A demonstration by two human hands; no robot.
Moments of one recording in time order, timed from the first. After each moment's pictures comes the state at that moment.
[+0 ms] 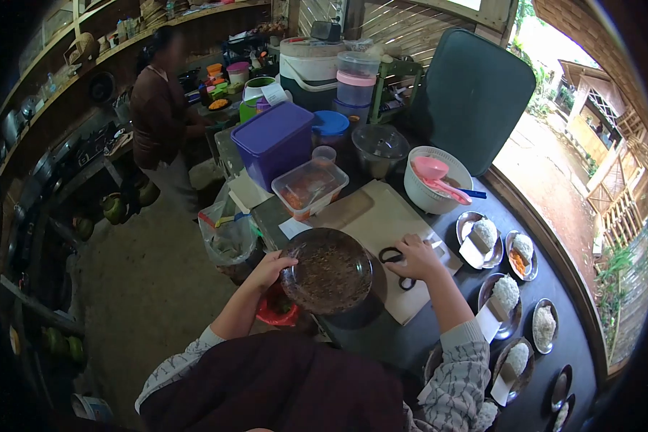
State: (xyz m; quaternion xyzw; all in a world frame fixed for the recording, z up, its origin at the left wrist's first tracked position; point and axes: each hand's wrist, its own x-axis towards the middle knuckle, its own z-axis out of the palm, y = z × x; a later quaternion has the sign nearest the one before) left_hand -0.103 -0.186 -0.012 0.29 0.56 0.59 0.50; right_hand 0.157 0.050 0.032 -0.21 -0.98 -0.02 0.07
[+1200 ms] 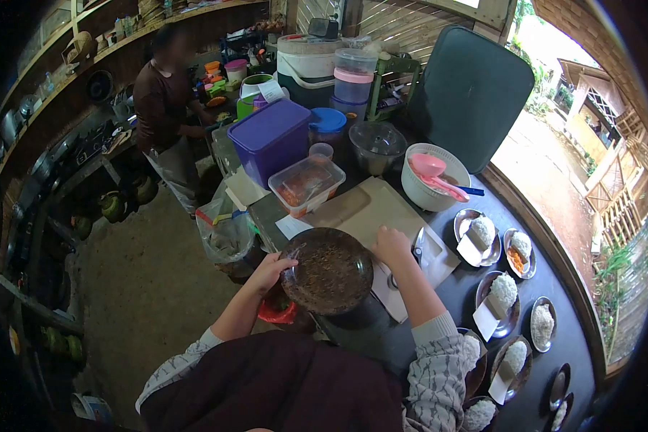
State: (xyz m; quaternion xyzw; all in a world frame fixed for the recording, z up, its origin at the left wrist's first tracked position) left_hand -0.093 -0.185 -0.021 0.28 0.55 0.61 0.50; right_hand 0.093 0.040 0.017 -0.39 -0.92 0.02 0.00
